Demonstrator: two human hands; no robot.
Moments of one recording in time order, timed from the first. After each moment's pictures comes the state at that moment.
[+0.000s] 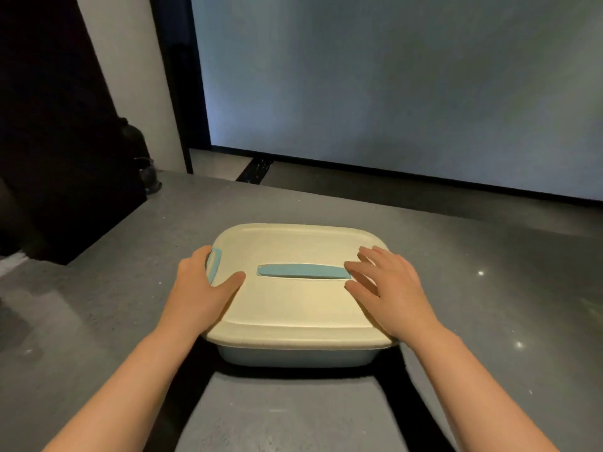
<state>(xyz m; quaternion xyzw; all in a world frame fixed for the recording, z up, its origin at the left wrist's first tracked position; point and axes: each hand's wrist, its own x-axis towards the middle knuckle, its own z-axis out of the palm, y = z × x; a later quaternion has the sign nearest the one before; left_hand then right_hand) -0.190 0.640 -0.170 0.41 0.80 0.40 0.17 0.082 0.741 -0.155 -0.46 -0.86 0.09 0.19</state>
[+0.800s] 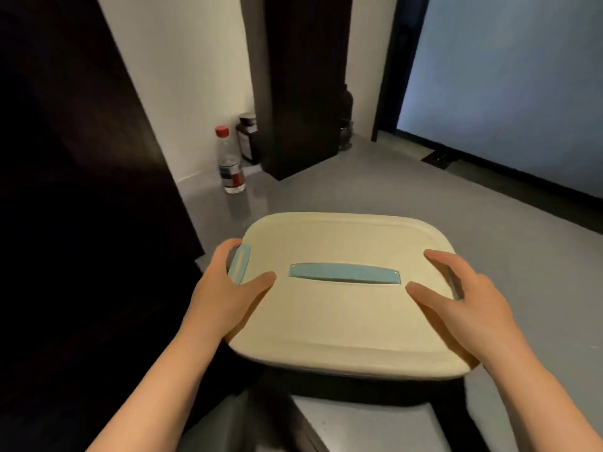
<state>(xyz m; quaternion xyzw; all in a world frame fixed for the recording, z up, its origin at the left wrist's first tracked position) -0.155 0.424 -0.175 0.14 0.85 0.51 0.08 0.041 0.672 -0.156 -0.36 -0.85 0.35 0.16</state>
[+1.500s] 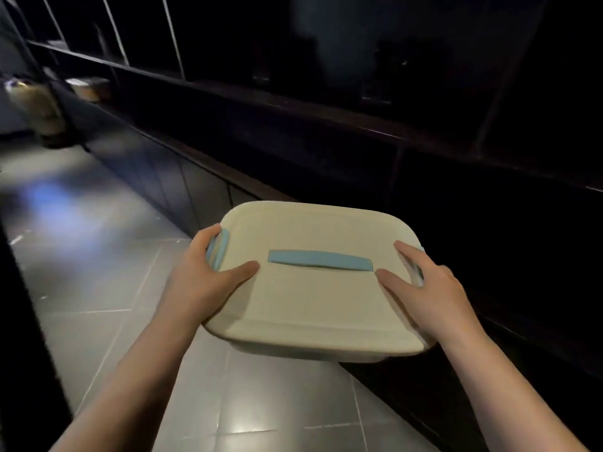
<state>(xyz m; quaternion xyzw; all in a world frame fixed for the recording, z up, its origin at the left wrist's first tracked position) 0.200 -0.198 -0.149 -0.46 0.75 0.35 -0.31 -0.035 0.006 -0.164 0.30 -0.87 0.38 -0.06</state>
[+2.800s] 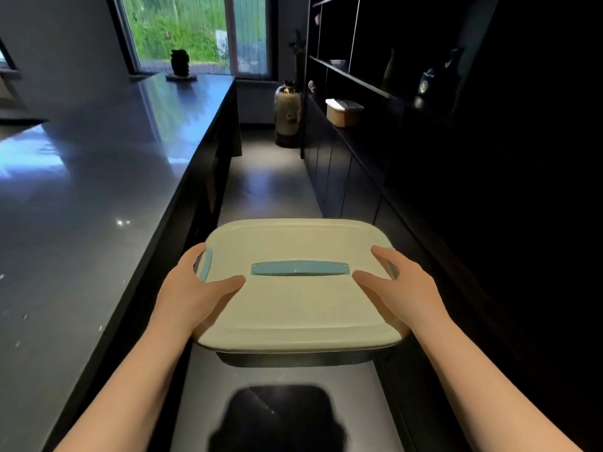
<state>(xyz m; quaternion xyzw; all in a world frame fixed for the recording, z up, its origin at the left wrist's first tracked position) 0.488 -0.992 -0.178 -0.71 0.48 0.26 -0.45 0.183 -1.023 -0.174 0.61 -0.68 0.34 -0.25</state>
